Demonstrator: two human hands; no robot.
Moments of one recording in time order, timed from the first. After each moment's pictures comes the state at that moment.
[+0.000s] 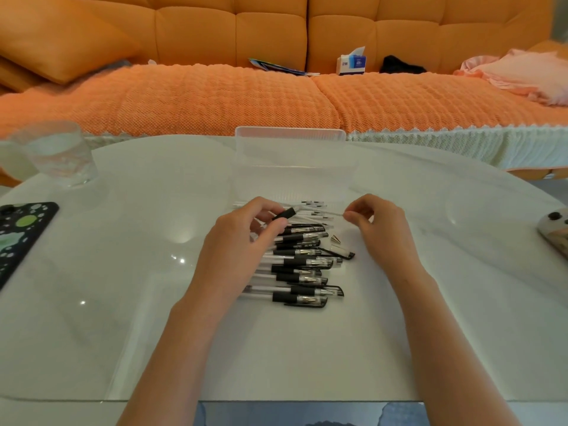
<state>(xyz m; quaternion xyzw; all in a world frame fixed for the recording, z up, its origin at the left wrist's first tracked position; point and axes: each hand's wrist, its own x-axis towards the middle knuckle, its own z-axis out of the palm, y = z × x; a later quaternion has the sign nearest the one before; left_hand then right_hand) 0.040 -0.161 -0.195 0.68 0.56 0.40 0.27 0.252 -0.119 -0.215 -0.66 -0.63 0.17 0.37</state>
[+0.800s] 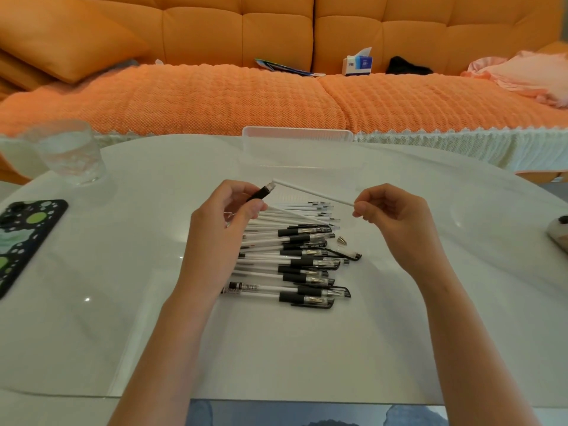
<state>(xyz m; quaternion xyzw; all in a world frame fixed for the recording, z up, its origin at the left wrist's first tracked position) 0.024 -0.161 -0.183 0.59 0.54 0.51 0.31 0.252 -0.139 -0.188 -0.53 -0.63 0.28 0.49</state>
